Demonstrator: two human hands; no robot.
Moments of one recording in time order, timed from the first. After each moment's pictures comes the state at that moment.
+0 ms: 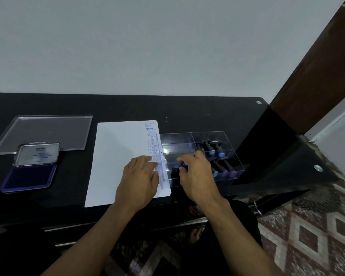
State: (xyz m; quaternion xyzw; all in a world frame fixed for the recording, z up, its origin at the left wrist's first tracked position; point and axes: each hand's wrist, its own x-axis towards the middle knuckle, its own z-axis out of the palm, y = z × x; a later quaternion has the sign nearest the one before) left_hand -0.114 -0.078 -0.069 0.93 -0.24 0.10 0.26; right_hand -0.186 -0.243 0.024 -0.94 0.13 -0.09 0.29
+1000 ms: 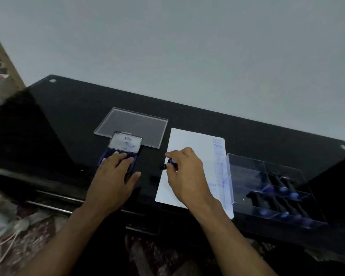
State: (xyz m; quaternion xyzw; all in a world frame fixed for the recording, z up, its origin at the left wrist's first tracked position) left_hand -0.123 0.145 -0.029 0.97 -0.04 0.10 0.20; right_hand -0.127 -0.064 0.045 -0.94 -0.08 -0.11 0.31
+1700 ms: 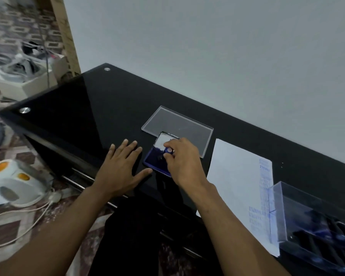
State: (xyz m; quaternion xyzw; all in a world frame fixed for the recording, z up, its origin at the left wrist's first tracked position) left_hand -0.098 0.254 -0.067 0.99 -0.01 0.09 0.13; right_hand -0.068 0.062 0.052 -0.96 -0.17 -0.02 0.24
